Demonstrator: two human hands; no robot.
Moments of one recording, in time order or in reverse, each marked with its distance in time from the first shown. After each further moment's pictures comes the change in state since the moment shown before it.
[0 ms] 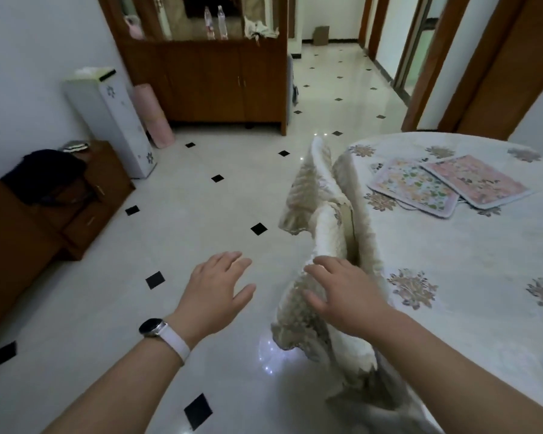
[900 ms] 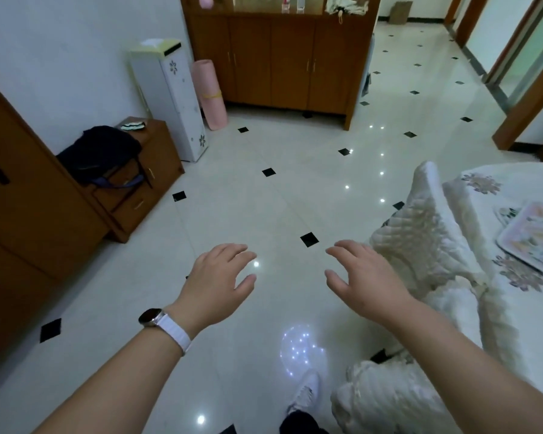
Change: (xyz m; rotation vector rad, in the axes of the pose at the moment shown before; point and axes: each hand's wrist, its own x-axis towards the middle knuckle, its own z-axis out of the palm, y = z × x) left_hand 0.142 -0.246 -0.016 -0.026 0.014 -0.162; right_hand 0.310 -0.065 0.040 0.085 0.005 -0.054
